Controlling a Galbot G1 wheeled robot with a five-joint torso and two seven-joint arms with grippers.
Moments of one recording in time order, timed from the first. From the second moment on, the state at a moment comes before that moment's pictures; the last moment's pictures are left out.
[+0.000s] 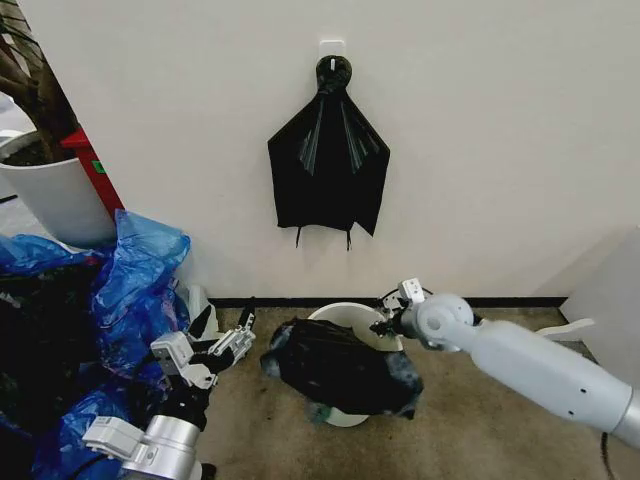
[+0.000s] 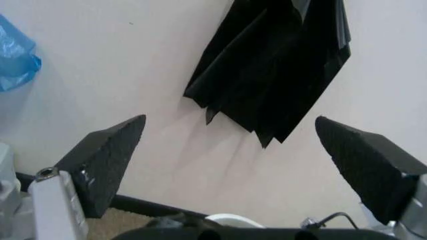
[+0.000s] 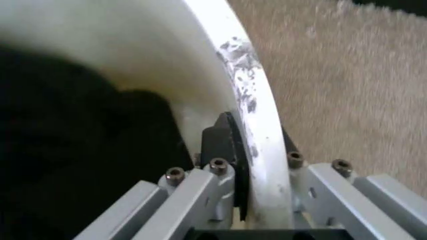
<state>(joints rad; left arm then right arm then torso) 1.84 -1.30 -0.49 -2.48 -0.64 0.00 -0.06 -0.45 0.78 -0.52 1.75 1.59 -0.73 0.67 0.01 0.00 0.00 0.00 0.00</state>
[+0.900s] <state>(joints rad) 1.78 -1.30 -0.64 -2.48 -0.76 -0.01 -0.11 -1.03 0.81 0.09 2.20 1.78 -0.29 1.32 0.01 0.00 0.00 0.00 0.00</state>
